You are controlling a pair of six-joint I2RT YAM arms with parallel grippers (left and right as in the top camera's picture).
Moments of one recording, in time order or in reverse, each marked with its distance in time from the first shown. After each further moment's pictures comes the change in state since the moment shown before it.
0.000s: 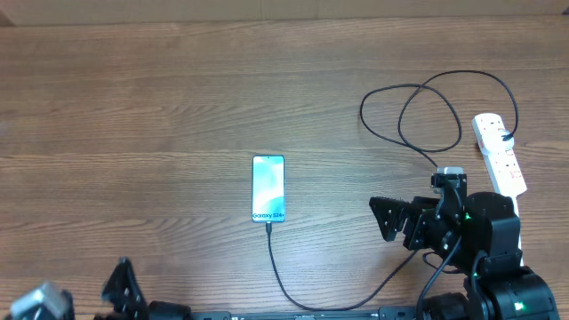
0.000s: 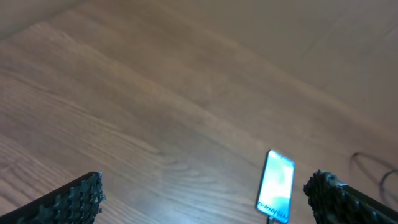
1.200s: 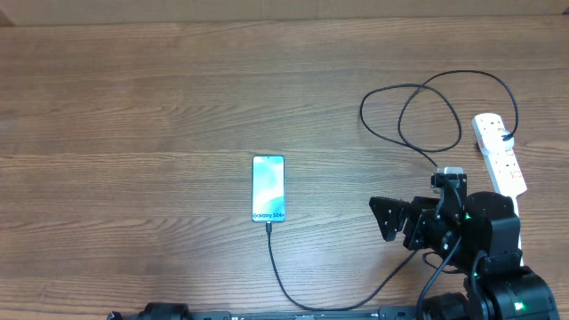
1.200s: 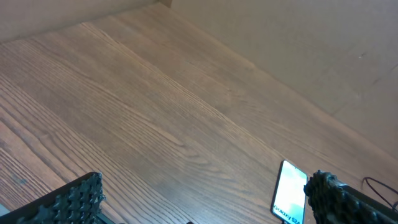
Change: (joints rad) left arm 0.125 -0.259 0.001 -0.160 0.000 -0.004; right arm 0.000 0.000 0.000 0.000 0.000 0.000
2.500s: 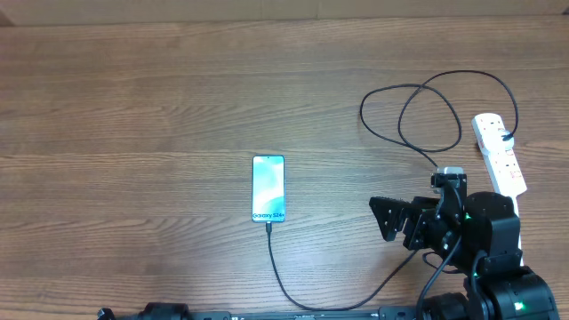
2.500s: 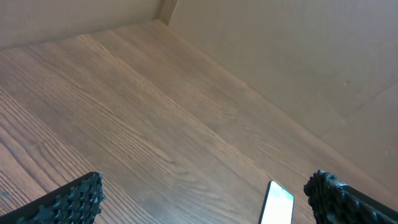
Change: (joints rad) left arm 0.000 -0.001 -0.001 0.071 -0.027 -0.037; right arm 0.000 0.000 0.000 0.000 0.000 0.000
